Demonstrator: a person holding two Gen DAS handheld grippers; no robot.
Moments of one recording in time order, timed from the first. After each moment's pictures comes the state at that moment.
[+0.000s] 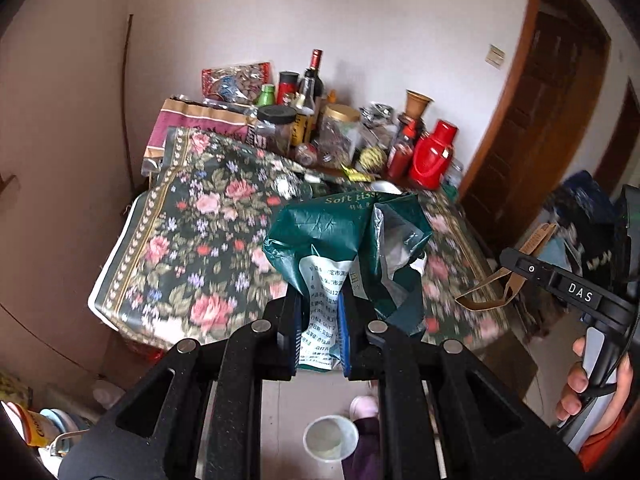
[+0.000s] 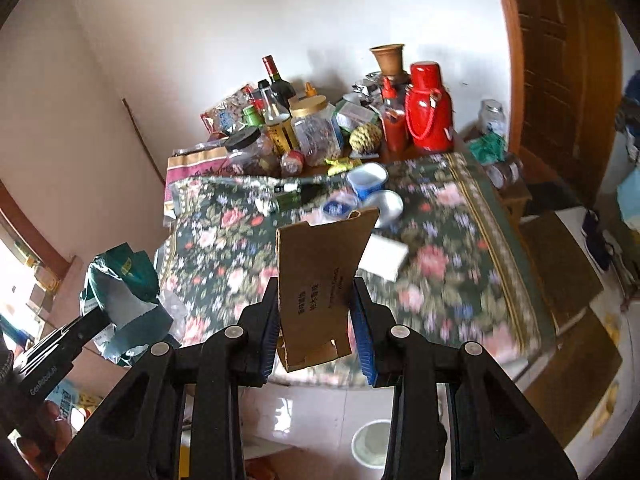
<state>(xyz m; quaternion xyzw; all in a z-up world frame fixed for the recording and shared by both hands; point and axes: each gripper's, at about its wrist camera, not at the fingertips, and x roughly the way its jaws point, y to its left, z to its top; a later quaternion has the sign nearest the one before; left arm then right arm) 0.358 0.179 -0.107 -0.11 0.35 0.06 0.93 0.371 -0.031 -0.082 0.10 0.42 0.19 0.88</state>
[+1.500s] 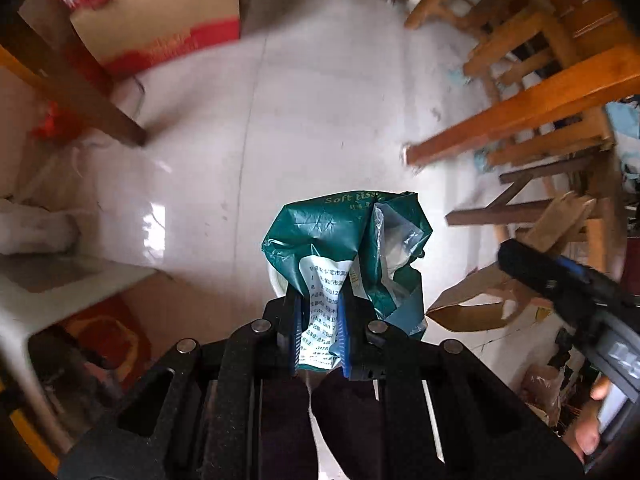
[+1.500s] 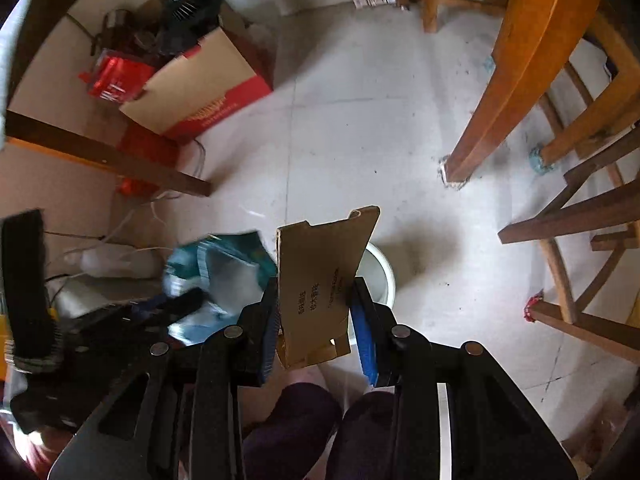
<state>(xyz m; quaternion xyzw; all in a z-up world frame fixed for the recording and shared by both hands) 0.348 0.068 -0.665 -0.17 0.67 0.03 0.72 0.292 -0.069 -0.551 0.05 0.68 0.17 0.72</state>
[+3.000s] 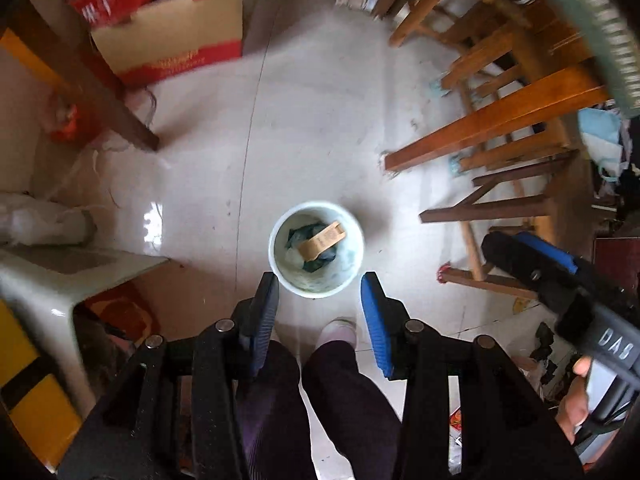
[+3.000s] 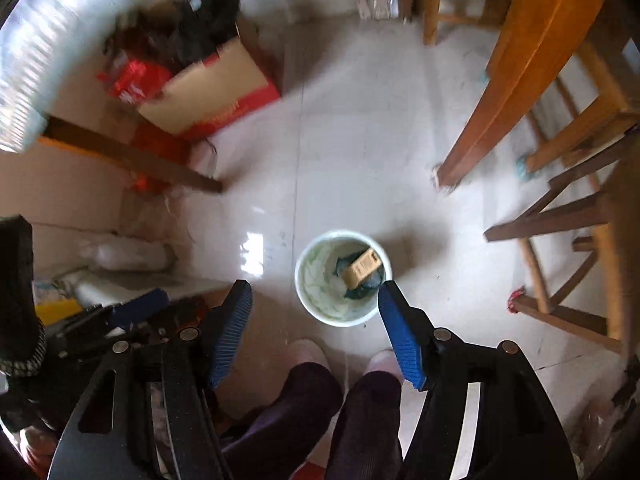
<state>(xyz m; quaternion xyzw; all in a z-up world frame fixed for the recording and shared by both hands) 0.332 0.082 -0.521 -0.18 0.66 0.02 0.73 0.289 -0.059 -0.440 0.04 0.67 0.17 0.72</state>
